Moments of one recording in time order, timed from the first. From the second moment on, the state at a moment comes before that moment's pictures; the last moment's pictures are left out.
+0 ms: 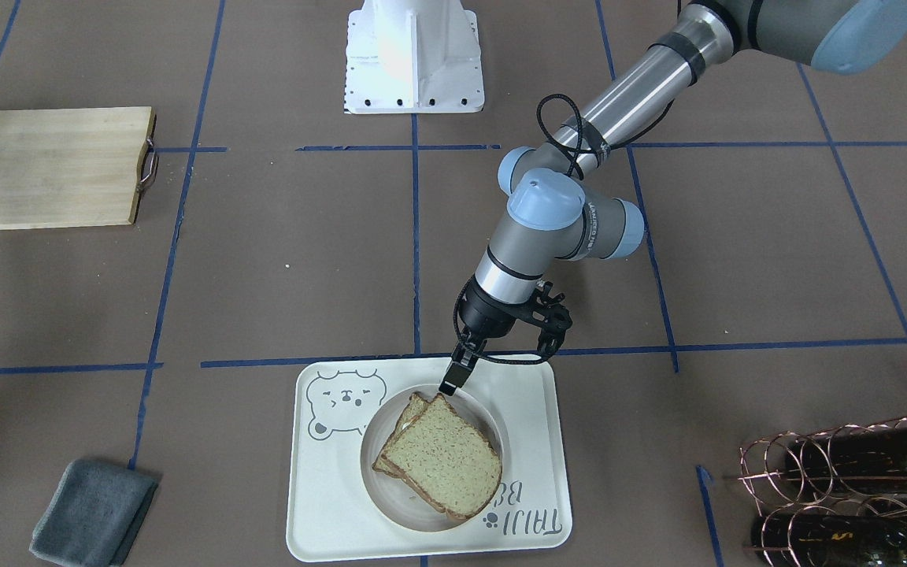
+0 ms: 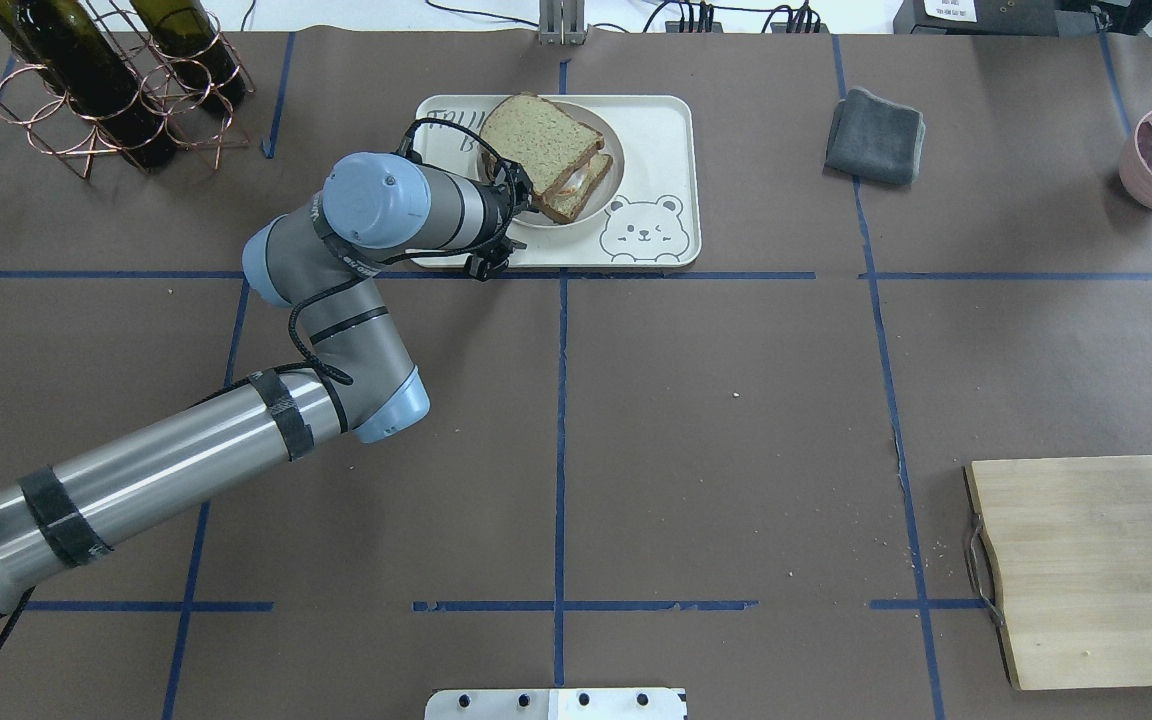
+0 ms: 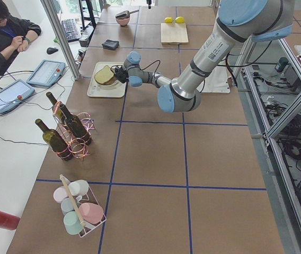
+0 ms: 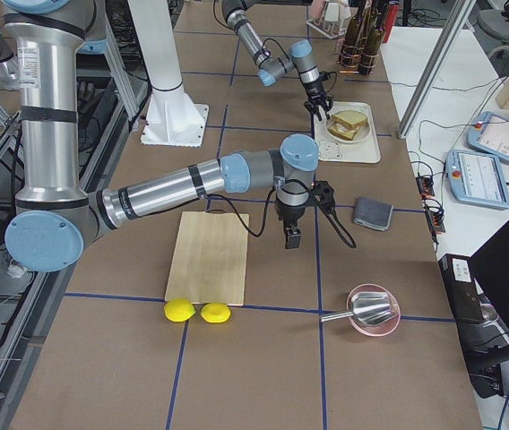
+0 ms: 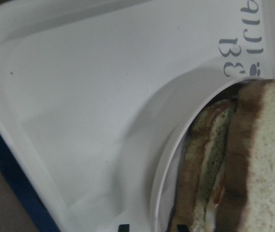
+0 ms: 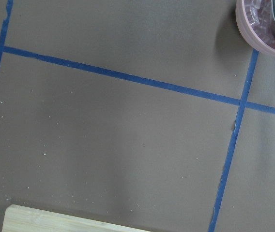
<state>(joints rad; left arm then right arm) -0.64 -2.41 -1.07 -2.47 -1.71 -2.36 1.37 -1.60 1.93 -1.74 2.31 0.05</state>
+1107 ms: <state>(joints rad) -0.78 -1.90 -1.86 -2.10 -1.98 -1.69 1.47 -1.63 1.88 -1.74 2.31 -0.04</state>
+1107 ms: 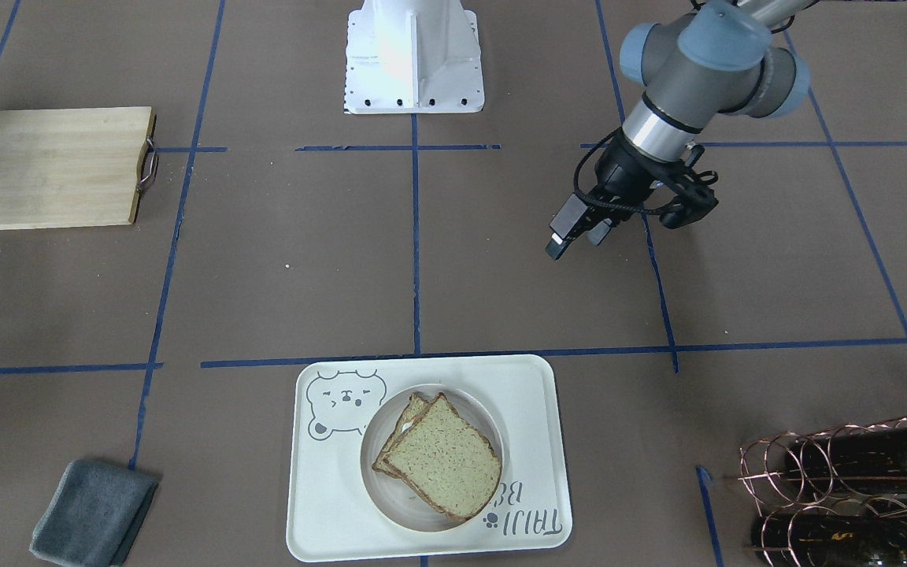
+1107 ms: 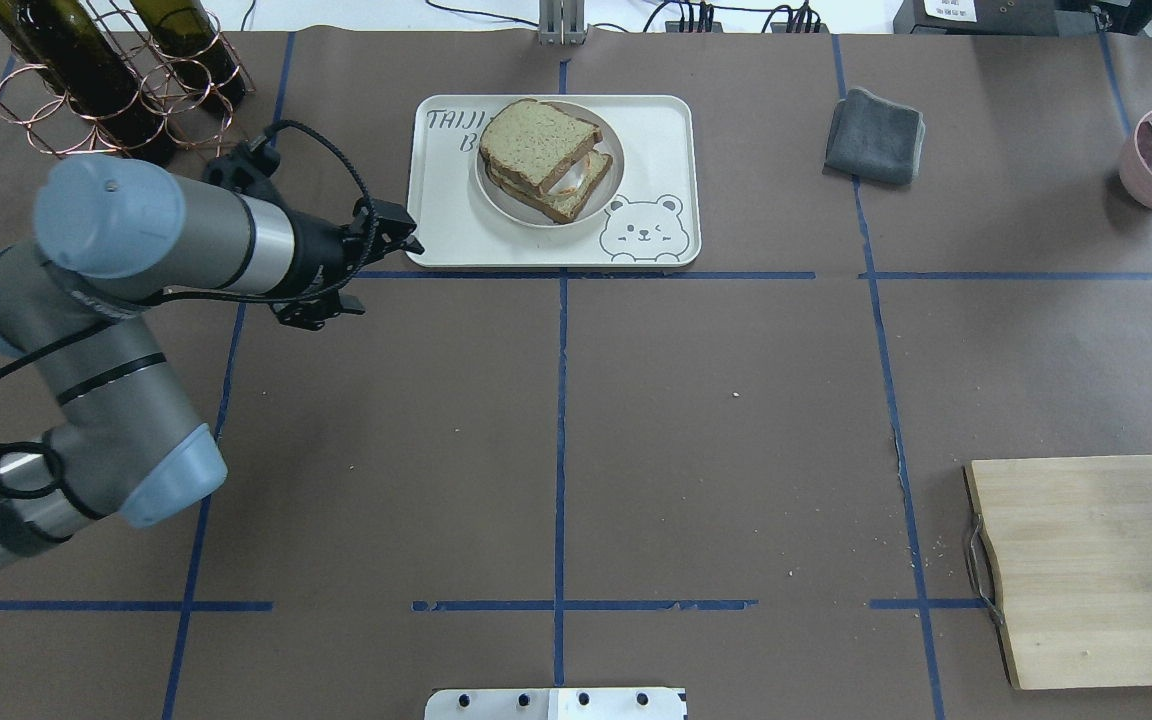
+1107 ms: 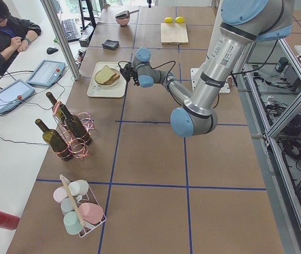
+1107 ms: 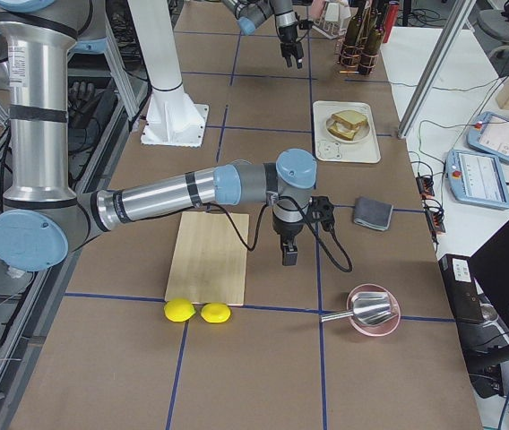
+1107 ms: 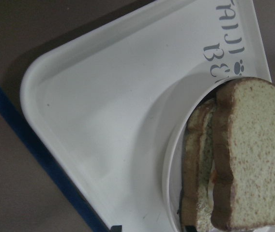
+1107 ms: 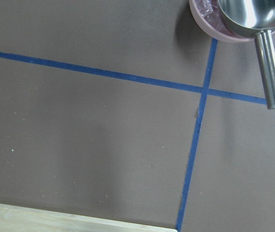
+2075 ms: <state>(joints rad) -1.23 -1.73 -1.96 -1.56 -2.14 -0.53 1.54 -1.63 1.82 -1.74 2.38 -0.07</state>
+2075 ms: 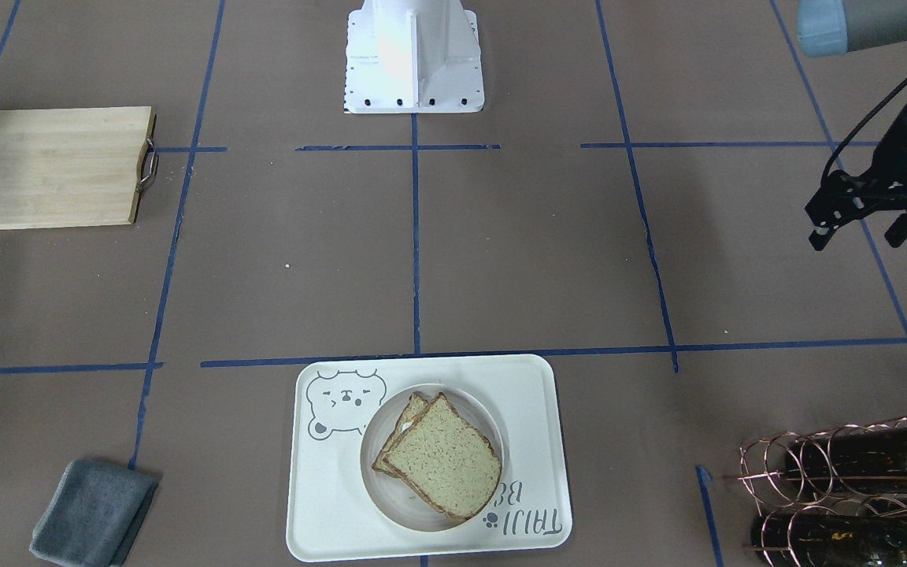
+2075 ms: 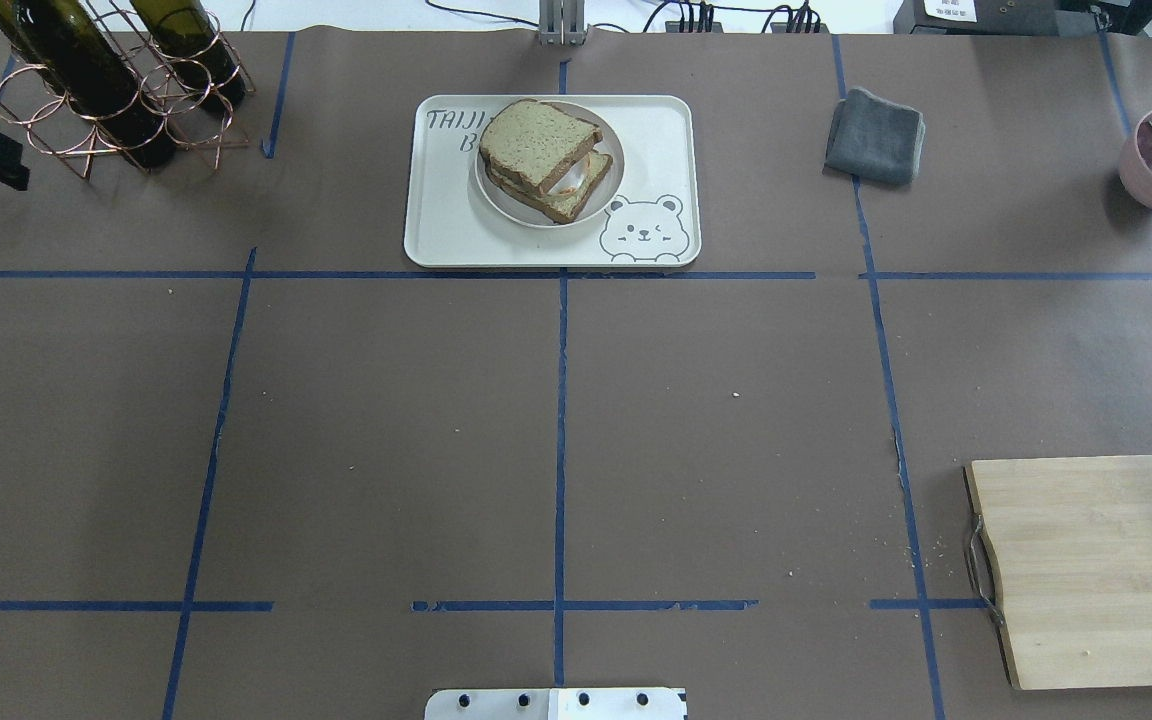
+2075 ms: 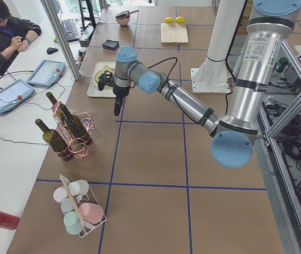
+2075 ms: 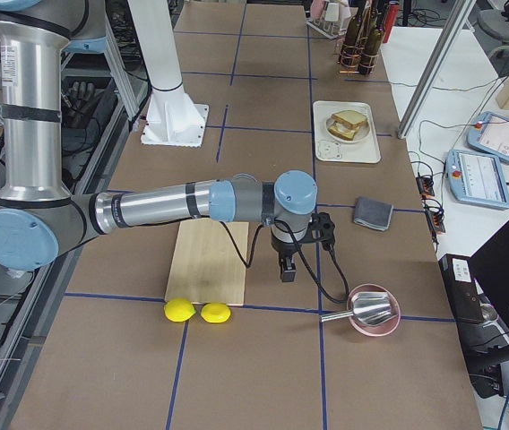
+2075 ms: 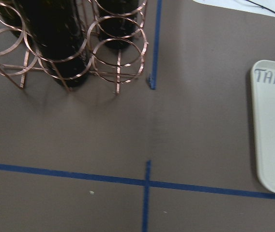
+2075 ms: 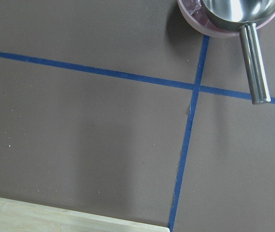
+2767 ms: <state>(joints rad) -1.50 -1.52 -1.77 -1.54 -2.36 0.01 1.54 -1.63 1.81 -1.74 2.38 -0.03</state>
